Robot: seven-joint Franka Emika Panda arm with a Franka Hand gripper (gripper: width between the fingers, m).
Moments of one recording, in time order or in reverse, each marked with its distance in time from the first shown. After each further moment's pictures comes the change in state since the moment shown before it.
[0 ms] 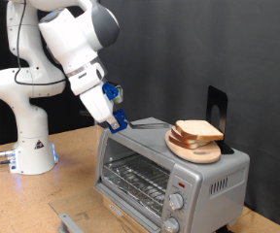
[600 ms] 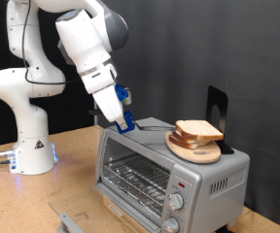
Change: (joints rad) arm 0.000 0.008 0.067 -0.004 -0.043 0.039 0.065
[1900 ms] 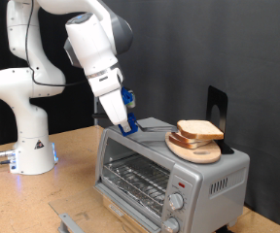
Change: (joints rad) arm 0.000 0.002 0.040 -0.016 -0.043 0.001 0.084
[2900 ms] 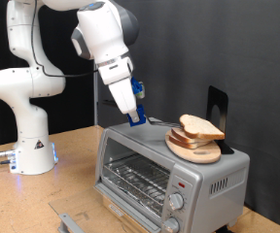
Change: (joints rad) arm 0.000 0.005 0.037 0.084 -0.093 -0.053 0.161
